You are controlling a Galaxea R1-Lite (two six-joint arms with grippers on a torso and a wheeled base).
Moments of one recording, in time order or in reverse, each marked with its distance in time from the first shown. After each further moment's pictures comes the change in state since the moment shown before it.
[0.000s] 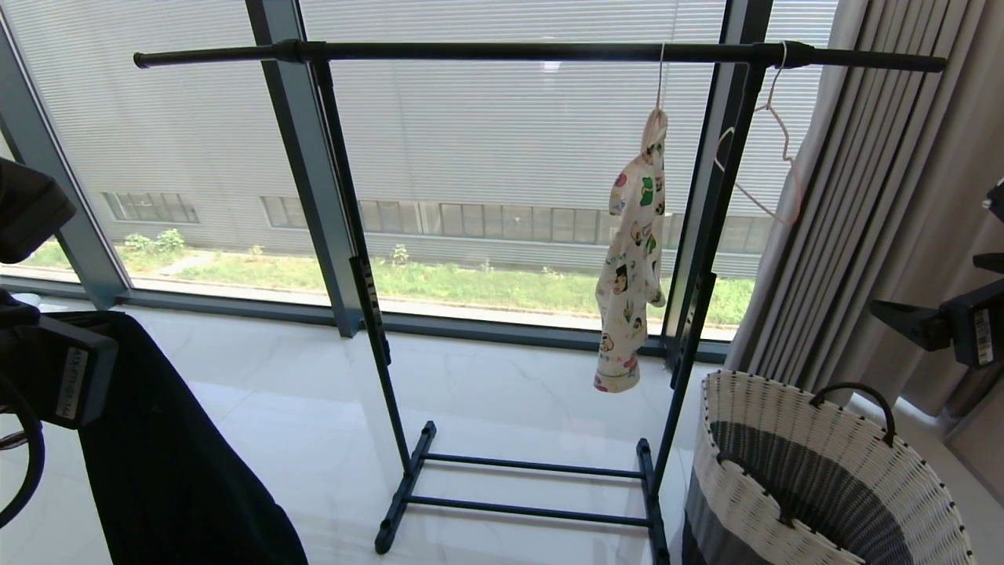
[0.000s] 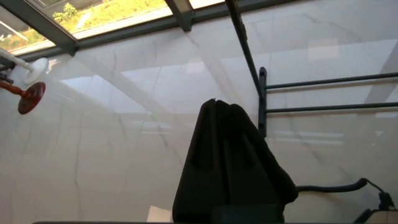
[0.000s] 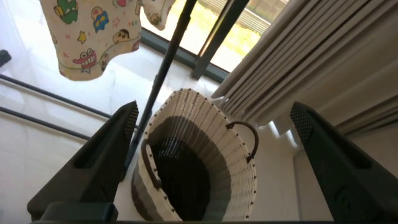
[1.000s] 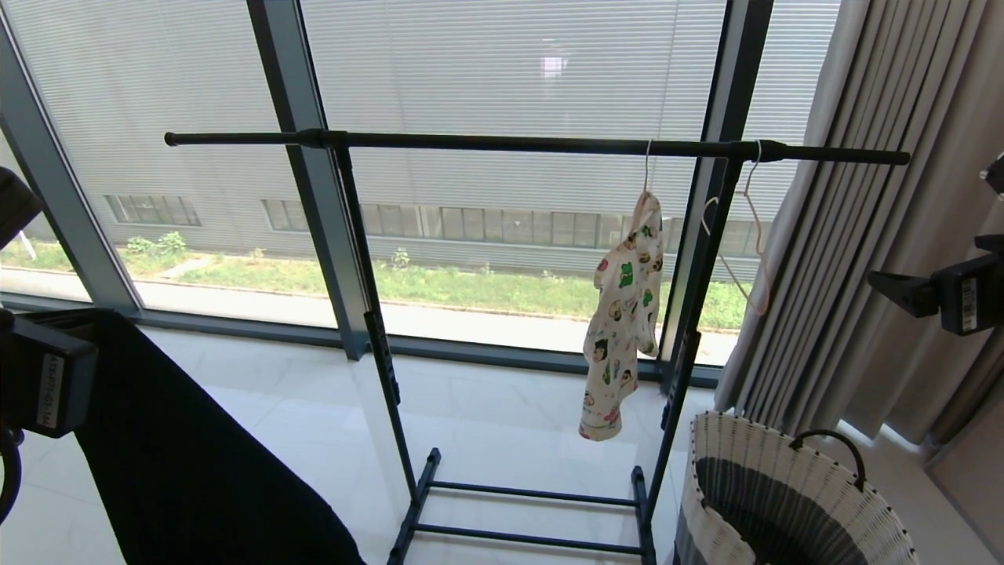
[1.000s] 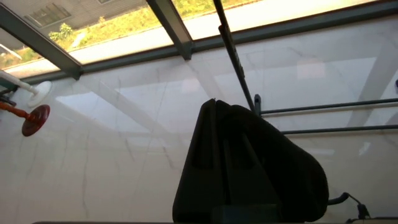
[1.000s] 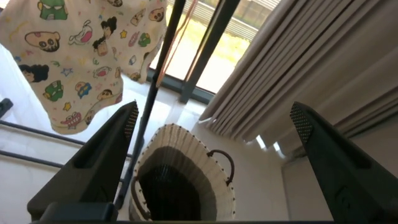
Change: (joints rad) left arm -0.021 -0.044 0.027 -0.028 0.000 0.000; right arm -0.056 0.062 -0.024 -0.099 0.004 0.045
